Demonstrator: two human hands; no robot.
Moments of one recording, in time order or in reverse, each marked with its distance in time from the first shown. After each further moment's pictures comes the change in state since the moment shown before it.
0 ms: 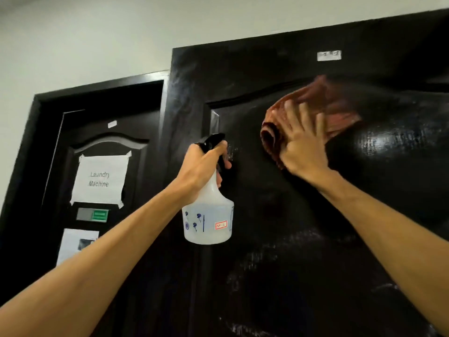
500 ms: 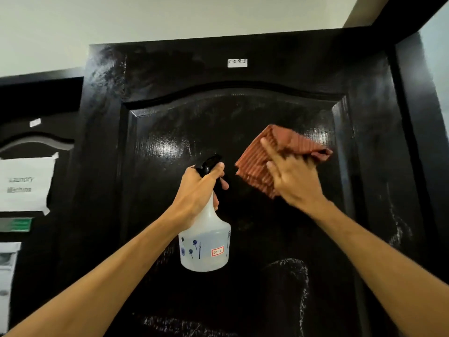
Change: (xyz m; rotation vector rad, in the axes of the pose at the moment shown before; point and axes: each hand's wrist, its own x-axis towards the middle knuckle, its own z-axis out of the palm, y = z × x) left_hand -0.050 0.022 0.173 -0.076 -0.114 -0.070; right_hand -0.109 0.161 -0.049 -0.106 -0.057 0.042
